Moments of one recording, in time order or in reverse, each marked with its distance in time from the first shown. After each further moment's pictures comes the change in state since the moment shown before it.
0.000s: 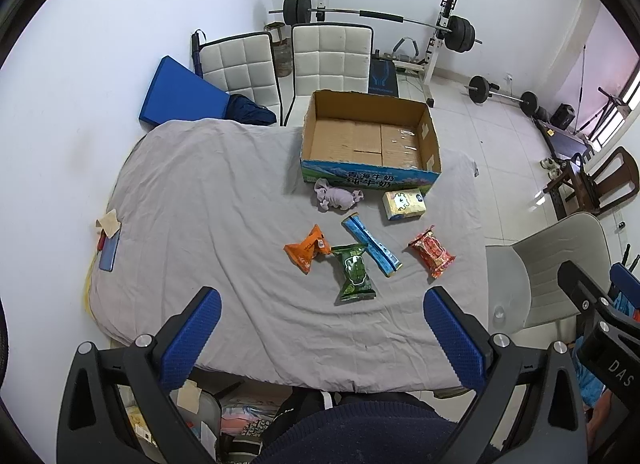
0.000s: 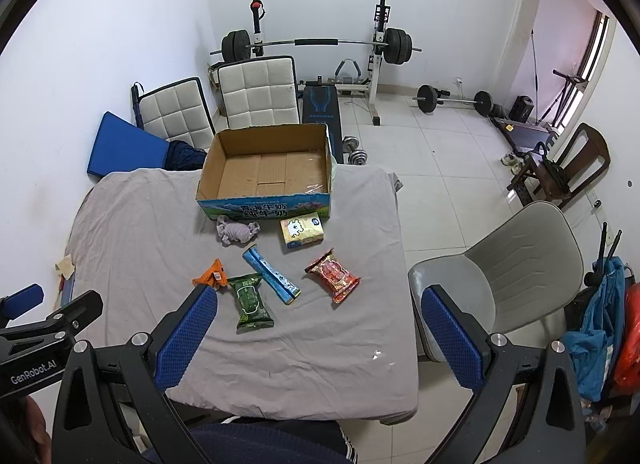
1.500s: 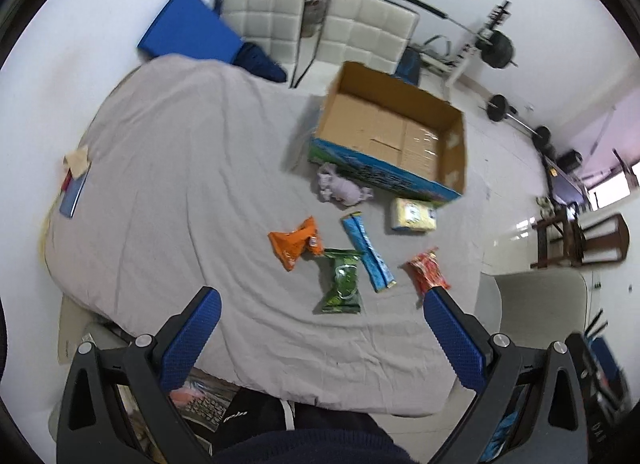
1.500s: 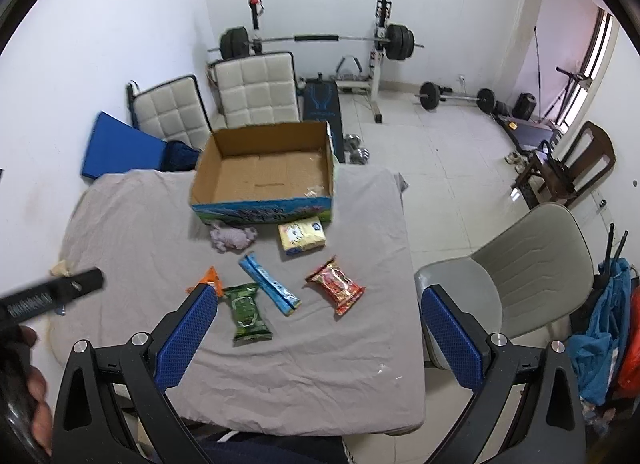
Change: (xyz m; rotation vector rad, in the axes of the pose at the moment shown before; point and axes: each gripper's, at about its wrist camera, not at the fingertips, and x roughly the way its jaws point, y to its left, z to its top) left arm 0.098 0.055 0.042 -0.252 0.131 -0.094; right arm 0.063 -0.006 0.021 0.006 0.030 0.008
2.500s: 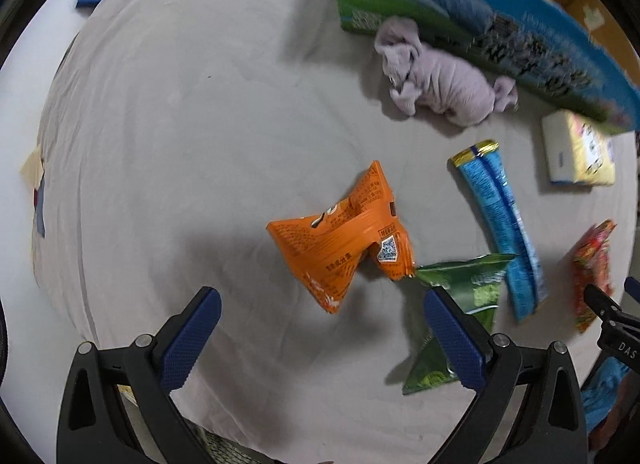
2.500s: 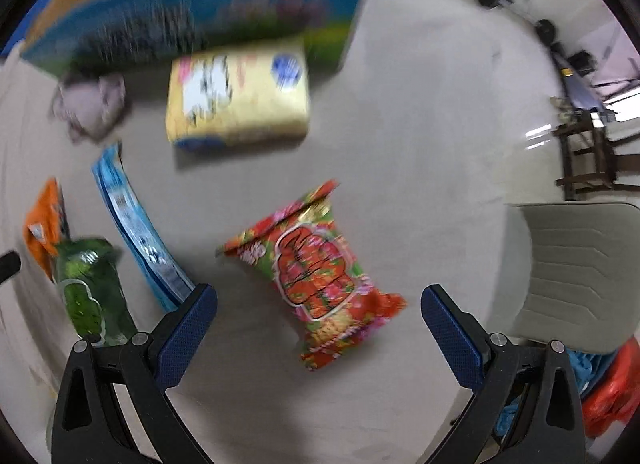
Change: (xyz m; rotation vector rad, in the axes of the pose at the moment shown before) left arm 0.308 0.010 0.007 0.143 0.306 0.287; right arm 0.449 -0.014 -0.033 -0.206 0.563 -0.024
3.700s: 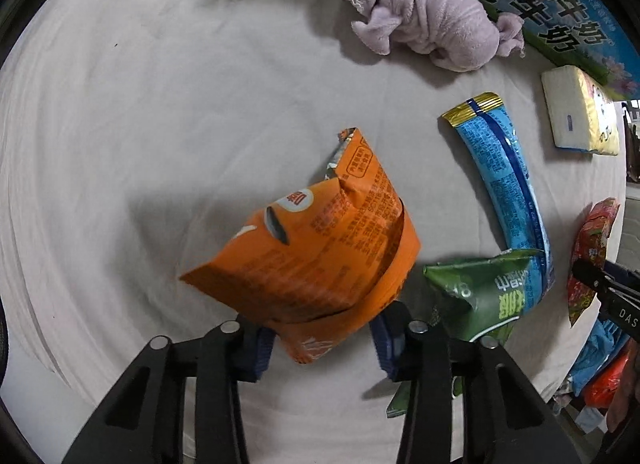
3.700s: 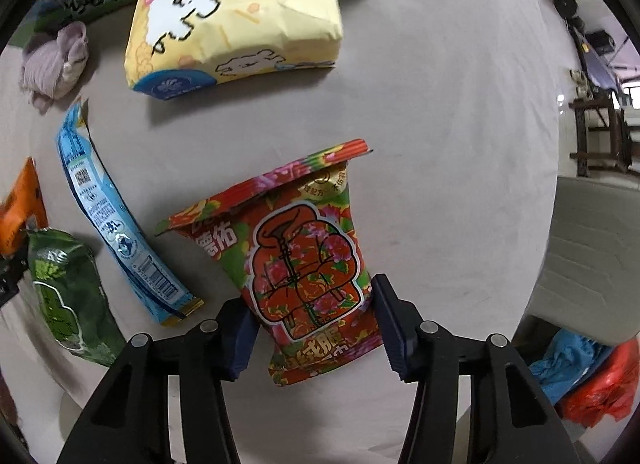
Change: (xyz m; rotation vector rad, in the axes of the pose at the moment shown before) left arm 0.081 0.043 -0.018 0.070 0.103 -0.181; right arm 0.074 -0.025 0.024 0.061 0.150 0.046
